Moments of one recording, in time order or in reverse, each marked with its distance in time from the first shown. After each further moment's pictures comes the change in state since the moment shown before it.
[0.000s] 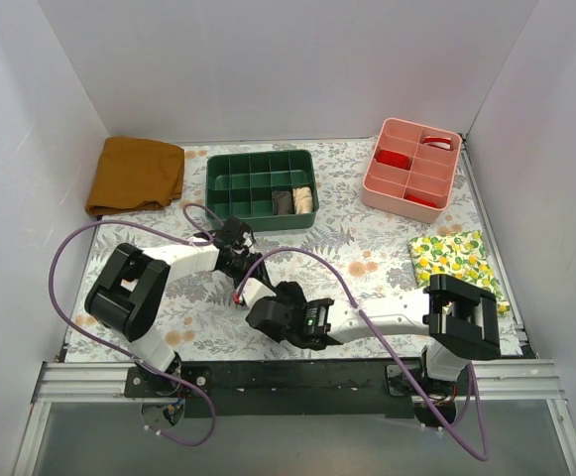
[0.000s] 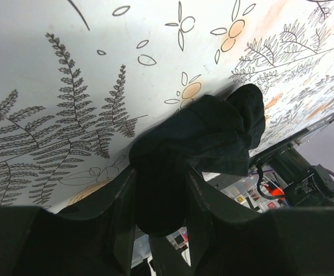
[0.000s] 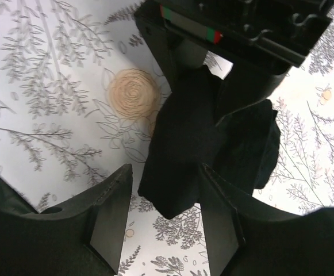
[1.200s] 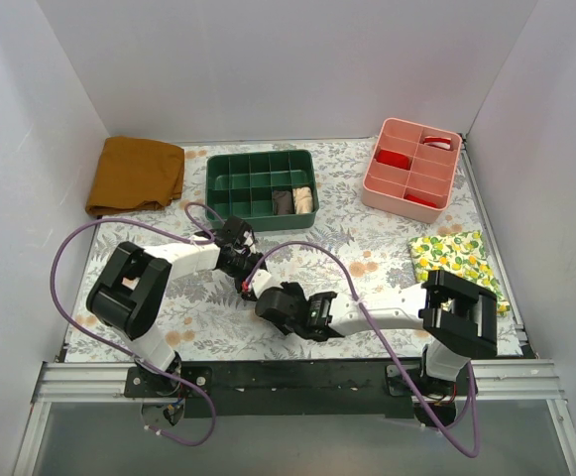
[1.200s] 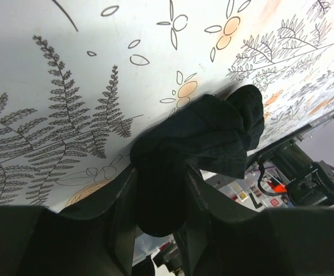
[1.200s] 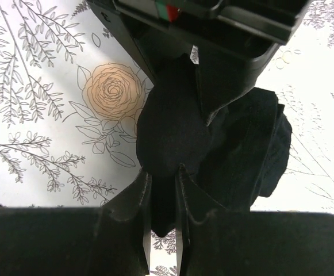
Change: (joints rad) left arm 0.006 0.018 0.019 -0.014 0.021 0.026; right arm -0.058 0.022 -0.040 0.032 -0.059 0.082
